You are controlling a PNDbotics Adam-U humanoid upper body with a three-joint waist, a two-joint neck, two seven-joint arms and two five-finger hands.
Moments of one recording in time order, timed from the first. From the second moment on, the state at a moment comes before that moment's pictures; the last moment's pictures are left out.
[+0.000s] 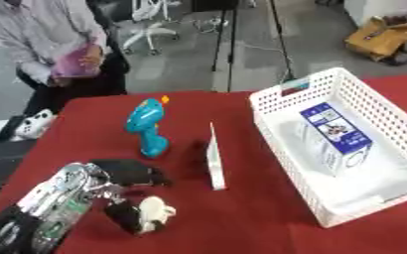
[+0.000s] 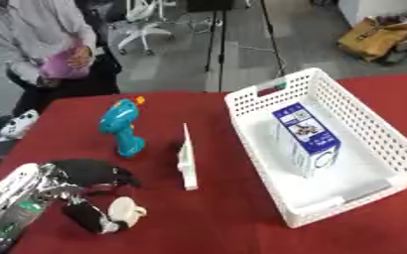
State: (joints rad) left arm -0.34 0.53 -0.31 -1.78 -0.99 -0.03 -0.91; right arm -0.28 -0.47 -0.48 -1.99 0.47 -0.16 -0.91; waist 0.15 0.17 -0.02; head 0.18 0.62
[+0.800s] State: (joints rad) left arm -0.37 0.49 -0.32 -1.67 -1.02 -0.07 -0.91; right arm -0.28 -0.47 -0.48 -1.99 0.46 -0.17 -0.91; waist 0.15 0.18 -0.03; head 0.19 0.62
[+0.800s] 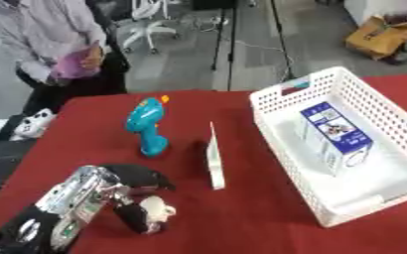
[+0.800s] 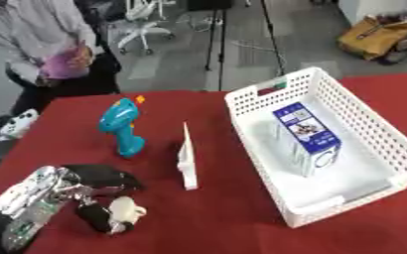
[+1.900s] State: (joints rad) left arm -0.38 0.47 -0.32 -1.62 -1.03 -0.09 -0.91; right arm -0.28 -0.47 -0.48 -1.99 0.46 -0.17 -0.91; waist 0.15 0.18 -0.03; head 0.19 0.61
